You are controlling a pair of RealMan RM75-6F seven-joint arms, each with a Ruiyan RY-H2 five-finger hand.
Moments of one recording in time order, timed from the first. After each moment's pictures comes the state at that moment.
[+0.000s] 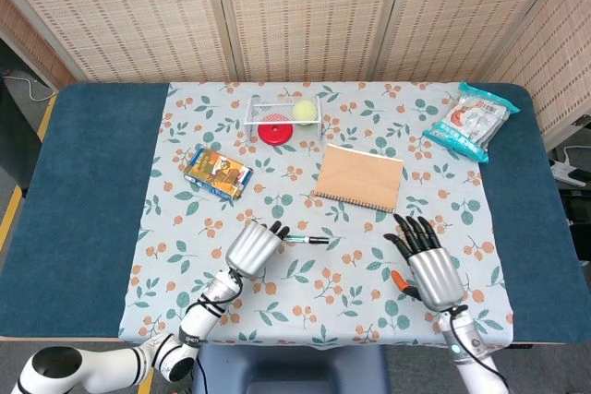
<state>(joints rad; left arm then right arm) -0.74 -1.95 -0.13 -1.17 1.46 1.18 0.68 0.22 -1.51 0.05 -1.61 -1.60 1.35 -0.31</state>
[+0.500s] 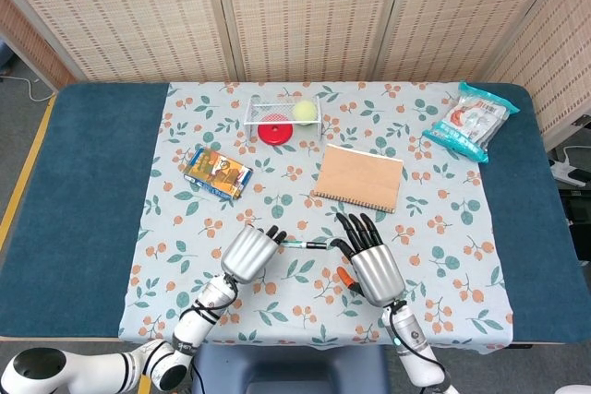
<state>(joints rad) -0.71 -1.89 -0.12 -1.30 1.45 1.17 0.74 0.31 -1.77 0.10 -1.49 -1.62 1.34 -0.42</state>
